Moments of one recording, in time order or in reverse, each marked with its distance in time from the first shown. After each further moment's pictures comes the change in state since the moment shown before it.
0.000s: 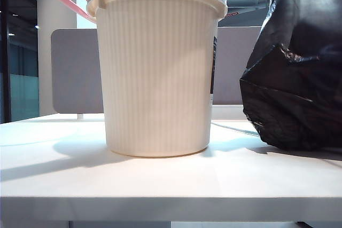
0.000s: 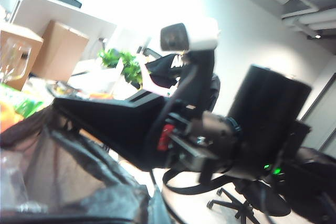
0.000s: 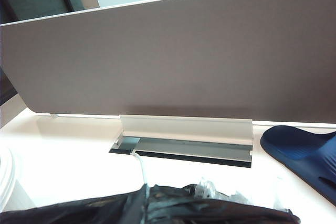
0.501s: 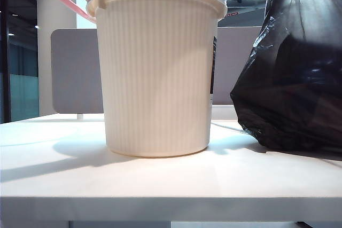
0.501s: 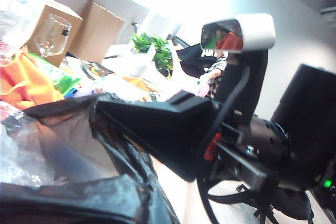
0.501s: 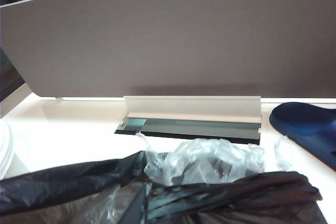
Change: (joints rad) left arm 0.000 0.031 0.000 -0.086 -0.078 0.039; right arm 0.005 -0.001 -0.081 0.022 -0.024 0.002
